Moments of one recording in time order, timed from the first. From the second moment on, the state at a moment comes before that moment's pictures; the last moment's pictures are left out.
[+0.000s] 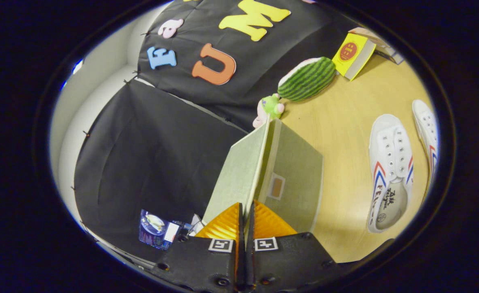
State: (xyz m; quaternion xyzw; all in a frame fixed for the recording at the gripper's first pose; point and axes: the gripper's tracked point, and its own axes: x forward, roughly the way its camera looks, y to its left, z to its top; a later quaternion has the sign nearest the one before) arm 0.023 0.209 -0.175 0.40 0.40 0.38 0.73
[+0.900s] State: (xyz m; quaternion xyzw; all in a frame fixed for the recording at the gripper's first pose) arm 0.001 0.347 -0.017 0.19 0.32 0.47 0.80
